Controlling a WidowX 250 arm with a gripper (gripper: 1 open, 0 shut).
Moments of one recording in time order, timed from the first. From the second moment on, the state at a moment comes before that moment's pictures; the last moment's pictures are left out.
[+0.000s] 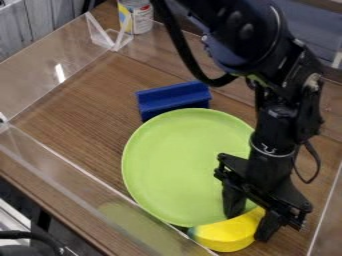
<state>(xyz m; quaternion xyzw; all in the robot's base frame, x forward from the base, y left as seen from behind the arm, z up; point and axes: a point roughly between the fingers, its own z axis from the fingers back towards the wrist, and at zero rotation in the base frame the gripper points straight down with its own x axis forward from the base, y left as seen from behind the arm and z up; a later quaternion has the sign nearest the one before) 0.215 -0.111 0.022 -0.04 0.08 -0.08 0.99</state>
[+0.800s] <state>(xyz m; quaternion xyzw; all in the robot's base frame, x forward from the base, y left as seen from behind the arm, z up) 0.213 -0.110 0.022 -0.04 0.09 -0.08 0.99</state>
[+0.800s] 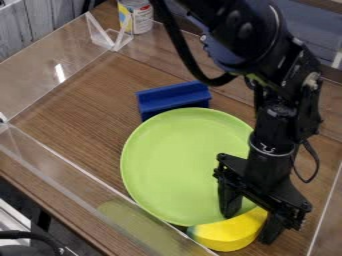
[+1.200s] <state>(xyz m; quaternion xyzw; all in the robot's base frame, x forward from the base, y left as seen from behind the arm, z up) 0.214 -0.109 0.022 -0.04 0.09 -0.07 0.99</state>
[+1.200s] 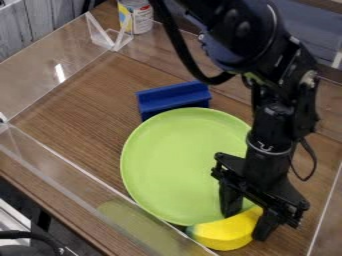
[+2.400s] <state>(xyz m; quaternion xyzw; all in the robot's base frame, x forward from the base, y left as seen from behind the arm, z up) 0.213 -0.103 0.025 -0.05 0.10 -0.07 0.99</state>
